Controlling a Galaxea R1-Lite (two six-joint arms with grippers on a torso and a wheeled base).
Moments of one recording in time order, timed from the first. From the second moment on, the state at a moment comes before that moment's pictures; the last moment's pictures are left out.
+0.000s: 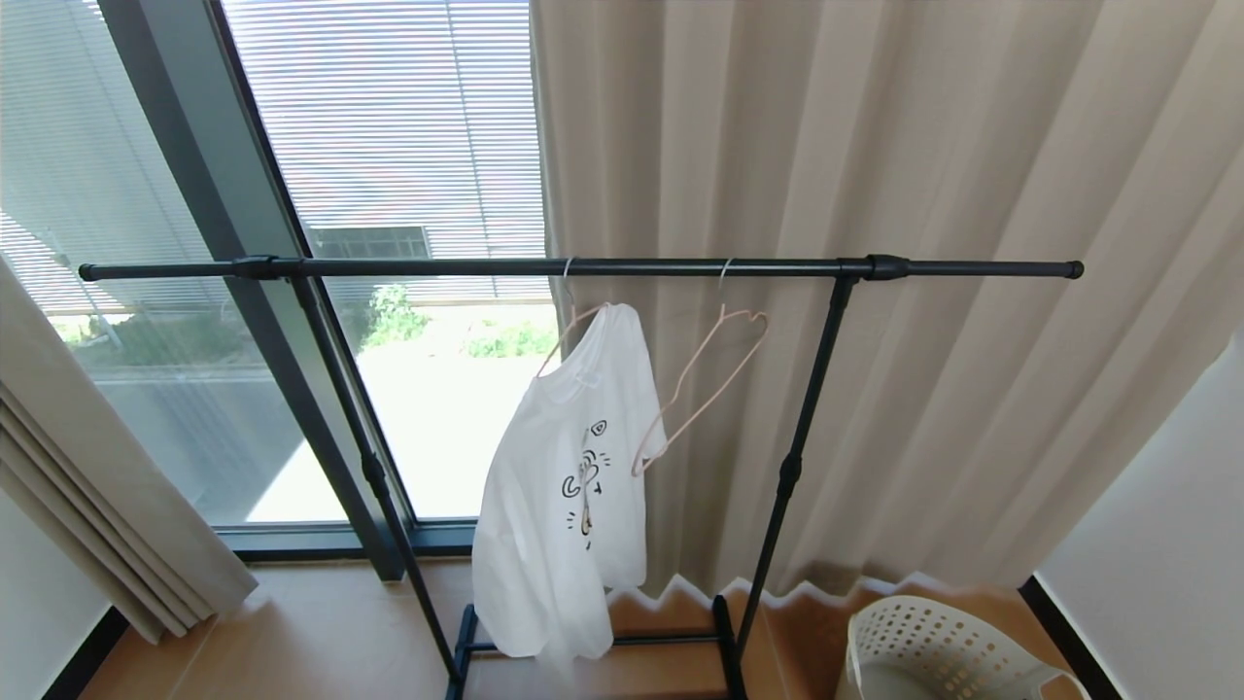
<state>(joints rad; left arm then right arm) 0.01 0.00 0.00 0.00 0.12 -0.04 0.00 0.00 0.00 -0.03 0.08 -0.08</state>
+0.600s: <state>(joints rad) 0.01 0.00 0.00 0.00 0.12 -0.04 0.00 0.00 0.00 -0.03 0.08 -0.08</state>
